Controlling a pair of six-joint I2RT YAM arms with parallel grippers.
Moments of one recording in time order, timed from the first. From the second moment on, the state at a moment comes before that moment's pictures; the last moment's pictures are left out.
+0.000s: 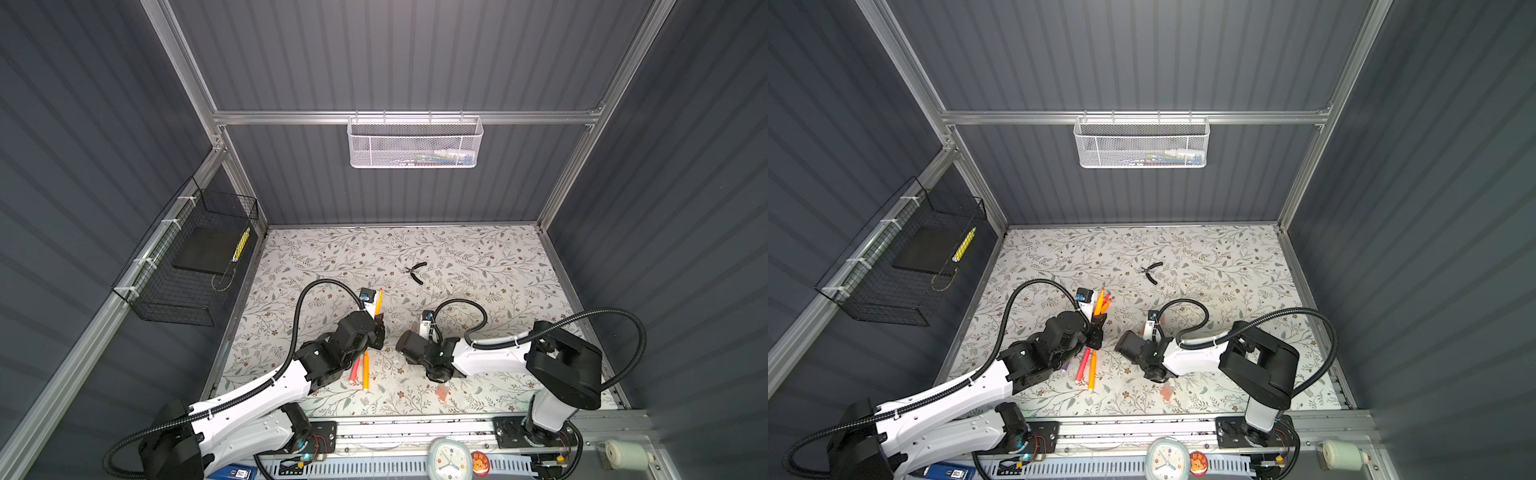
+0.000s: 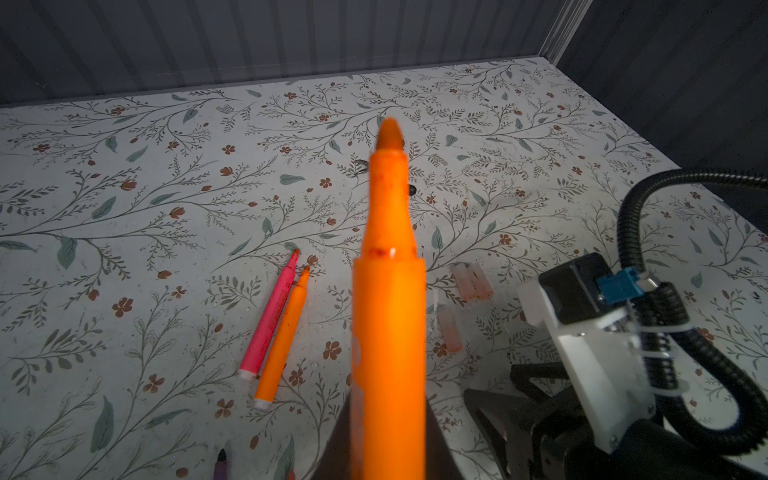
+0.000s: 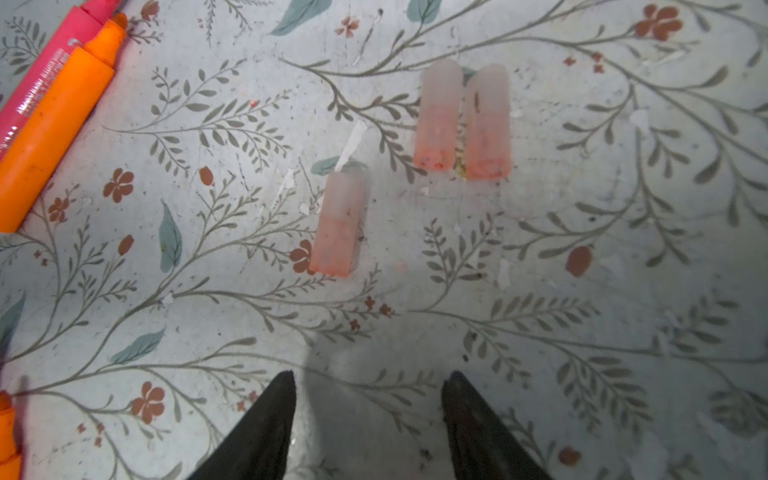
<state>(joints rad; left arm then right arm) -0.93 1.00 0.61 -0.15 -0.36 -0.35 1.12 1.72 0.83 -0.21 0.49 1.04</state>
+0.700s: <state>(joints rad) -0.93 1.00 0.61 -0.15 -0.36 -0.35 1.15 1.60 0.74 -0.35 0.45 1.06</state>
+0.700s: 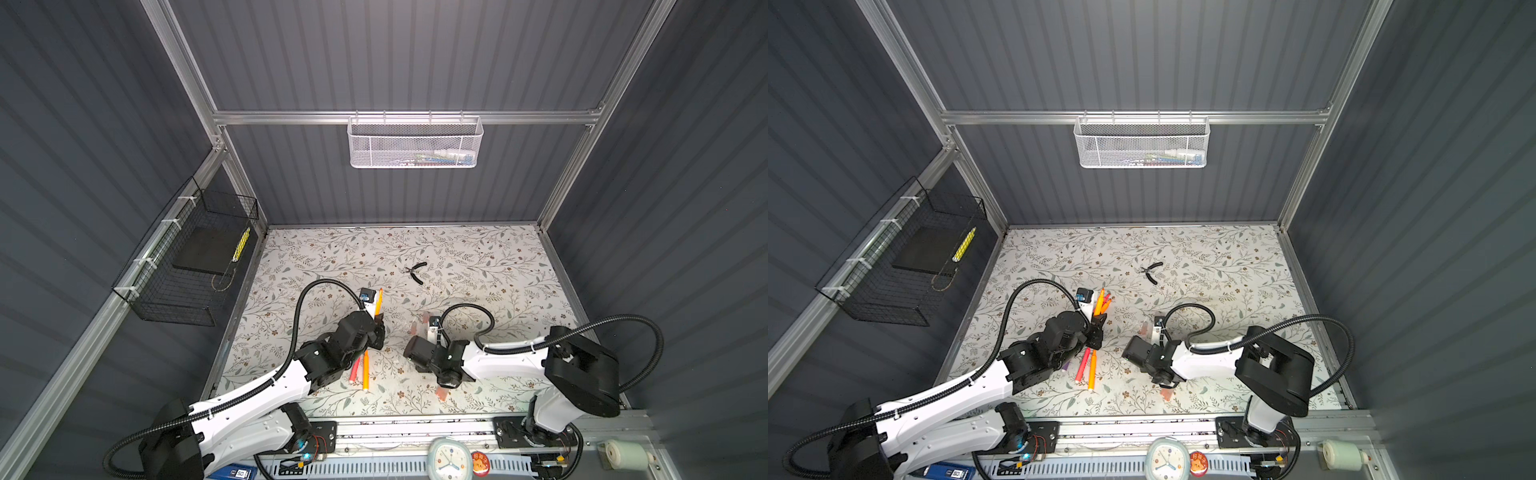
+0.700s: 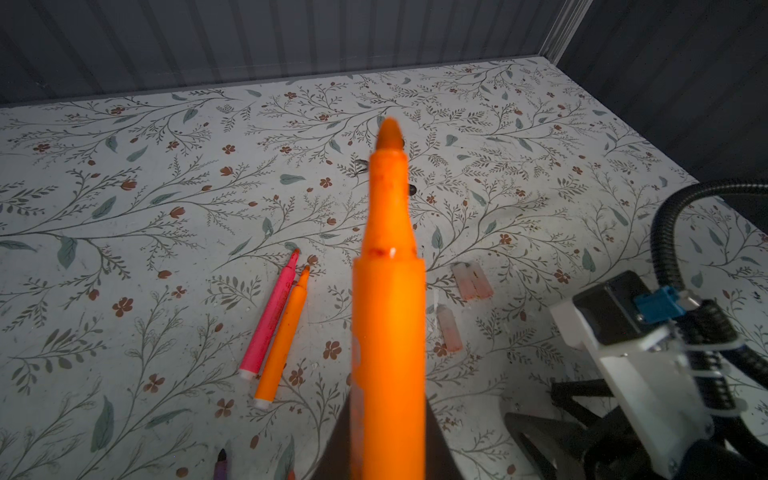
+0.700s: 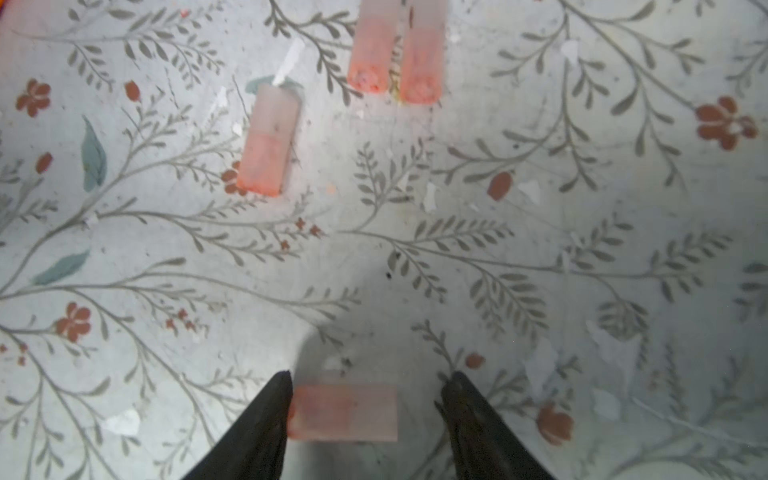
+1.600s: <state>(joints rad) -0.93 0.98 0.61 -0.16 -0.36 -0.35 1.19 1.64 0.76 -0.28 0.48 1.11</state>
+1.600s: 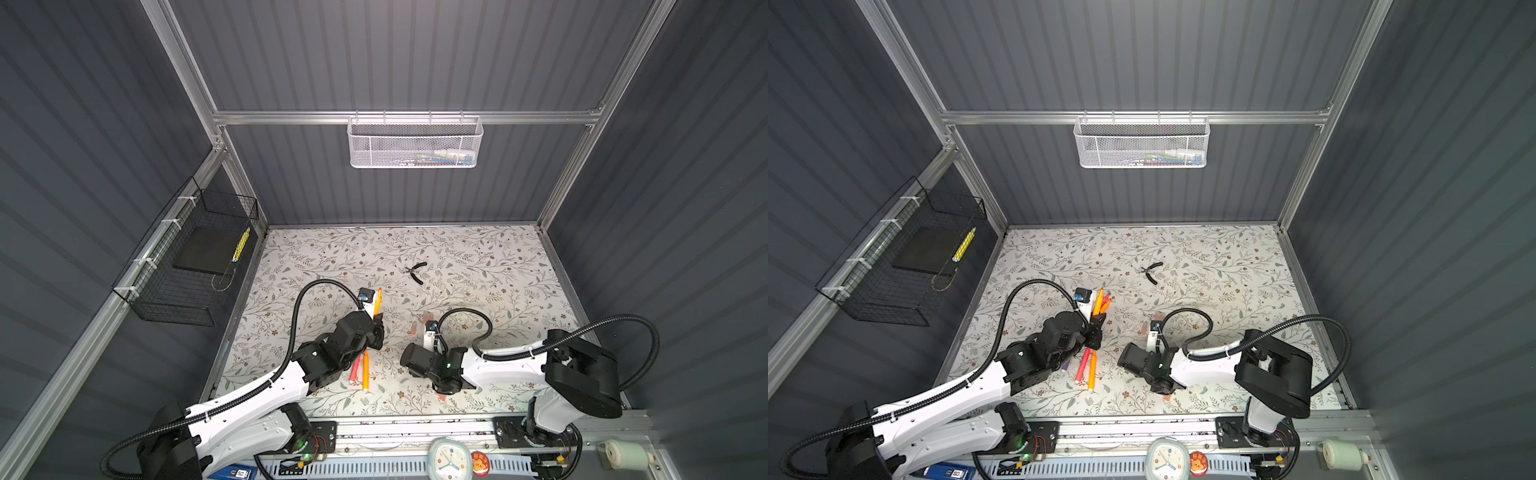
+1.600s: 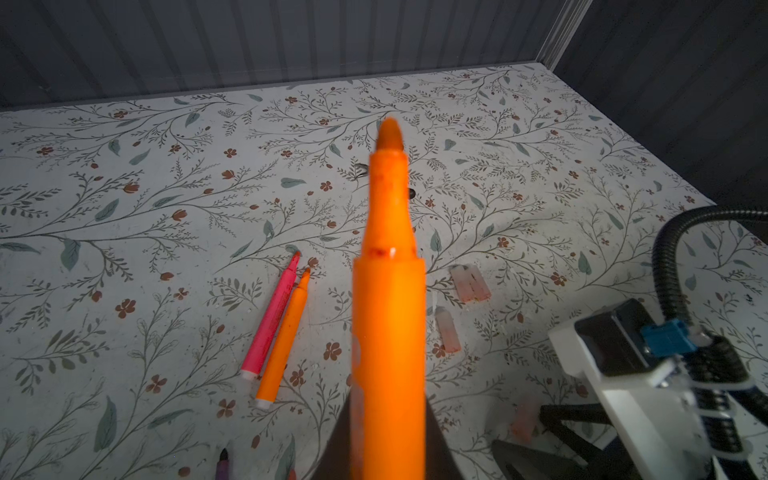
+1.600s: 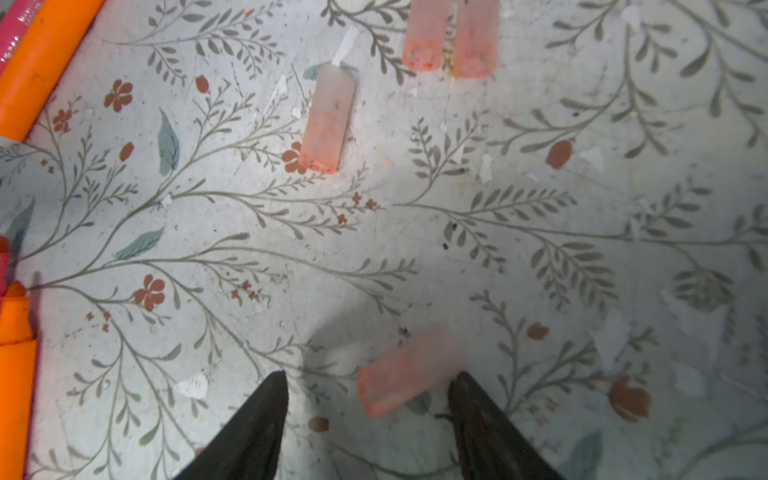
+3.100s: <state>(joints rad) -0.93 0.86 0.58 -0.21 -0.49 -0.43 1.13 1.67 0.78 -0.24 0.48 1.05</state>
